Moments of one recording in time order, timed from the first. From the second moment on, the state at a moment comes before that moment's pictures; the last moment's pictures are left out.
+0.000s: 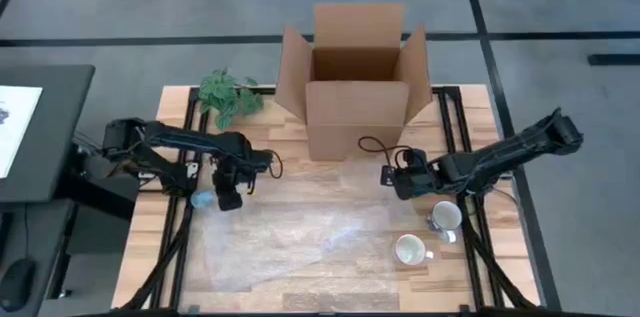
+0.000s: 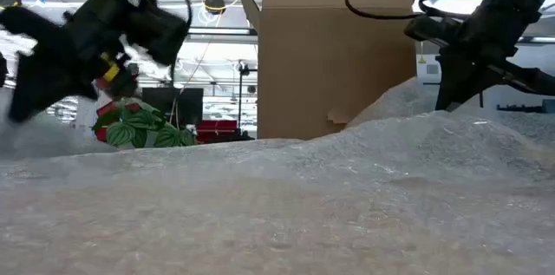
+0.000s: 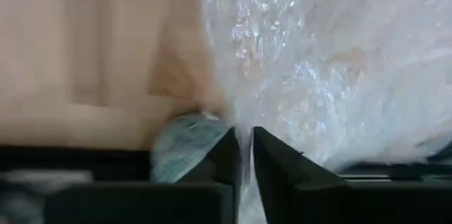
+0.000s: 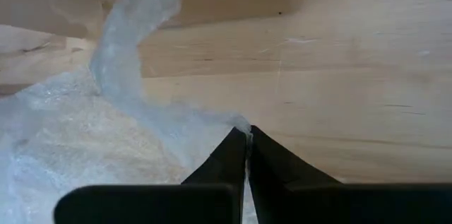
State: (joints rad) left arm 0.12 1.45 0.94 -1.40 0.18 -0.17; right arm 0.26 1.18 0.68 -0.65 0.43 1.82
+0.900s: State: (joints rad) left arm 0.62 1.53 1.41 -1.44 -0.27 0.10; right arm 0.28 1.10 0.80 -0.61 0.21 1.57
